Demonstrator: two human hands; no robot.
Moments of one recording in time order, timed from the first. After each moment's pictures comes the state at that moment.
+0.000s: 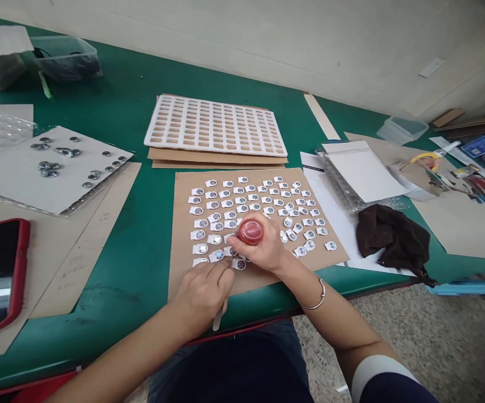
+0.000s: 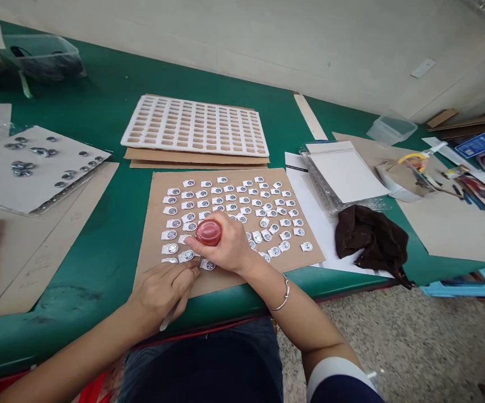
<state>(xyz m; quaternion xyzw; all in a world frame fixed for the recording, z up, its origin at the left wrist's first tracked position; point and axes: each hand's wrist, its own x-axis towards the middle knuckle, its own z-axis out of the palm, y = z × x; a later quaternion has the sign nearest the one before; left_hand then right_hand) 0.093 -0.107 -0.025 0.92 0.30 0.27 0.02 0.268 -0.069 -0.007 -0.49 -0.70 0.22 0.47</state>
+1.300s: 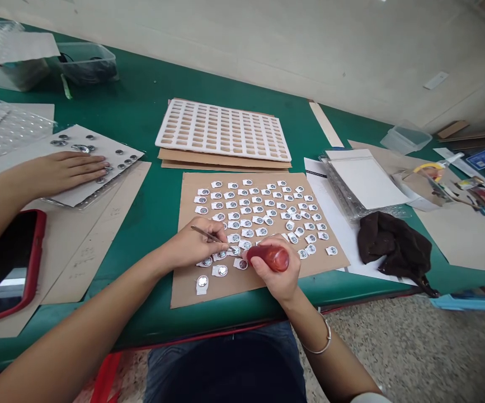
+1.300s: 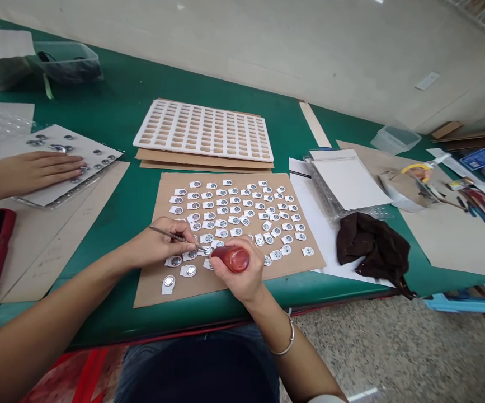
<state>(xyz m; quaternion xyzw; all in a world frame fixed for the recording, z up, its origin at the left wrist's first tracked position) 0.081 -0.028 0.007 0.76 0.40 0.12 0.49 0.273 -0.123 -0.024 -0.54 -0.59 0.21 0.56</state>
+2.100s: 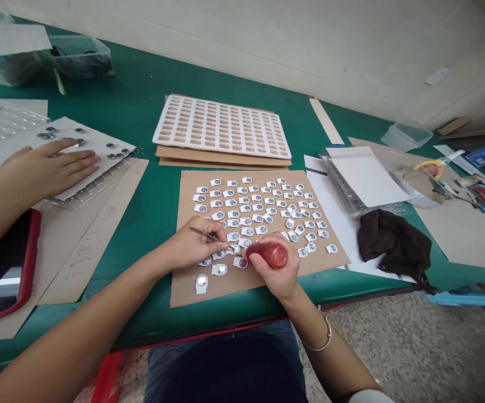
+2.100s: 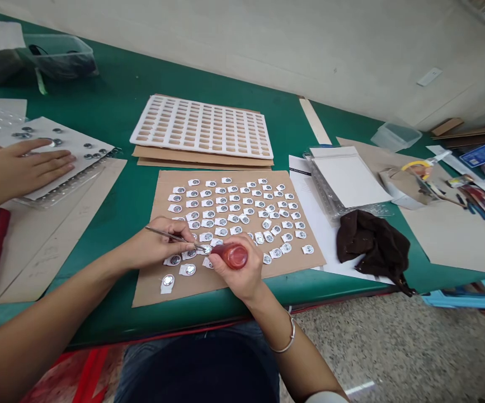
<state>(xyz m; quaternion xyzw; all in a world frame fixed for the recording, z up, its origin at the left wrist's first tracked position) 0.080 -0.030 0.006 0.76 0.40 0.12 0.50 0.273 -0.120 -0.024 -0.54 -0.60 0.22 0.55</state>
